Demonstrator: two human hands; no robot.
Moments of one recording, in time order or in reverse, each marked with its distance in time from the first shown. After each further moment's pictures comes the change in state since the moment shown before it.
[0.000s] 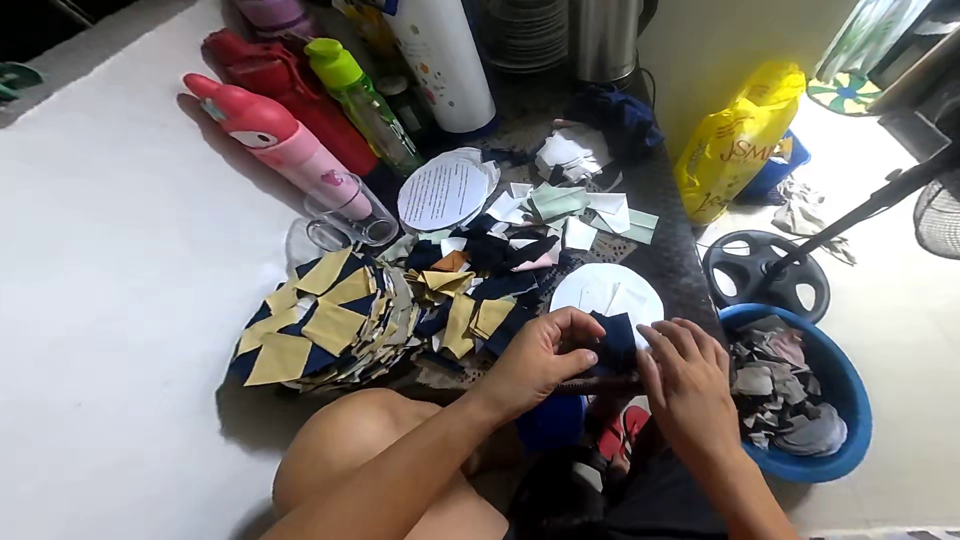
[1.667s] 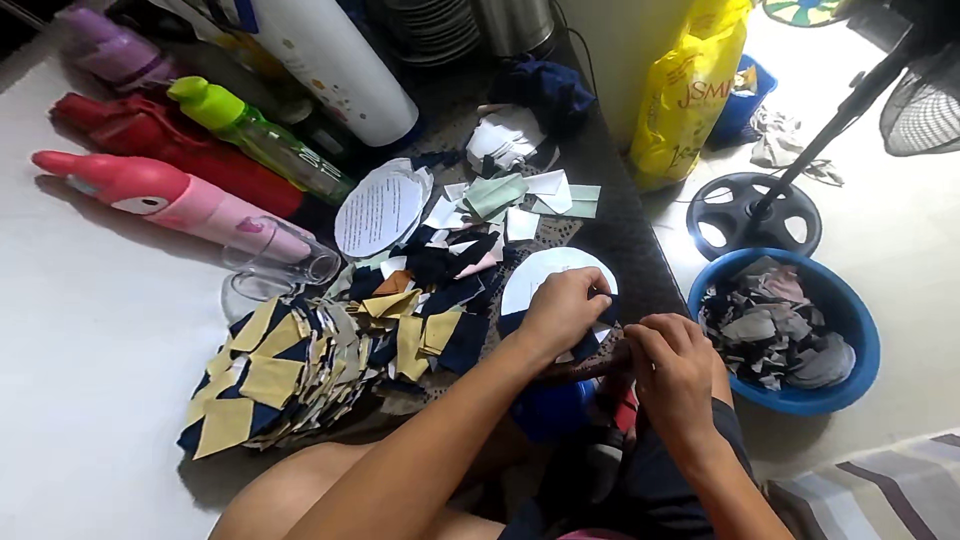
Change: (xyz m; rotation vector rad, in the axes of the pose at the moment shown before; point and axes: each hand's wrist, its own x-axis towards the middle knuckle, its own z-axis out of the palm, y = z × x) left_hand 0.097 -0.001 0.063 0.887 -0.096 -0.236; right_hand -0.032 0.028 0.021 0.056 0.303 0.139
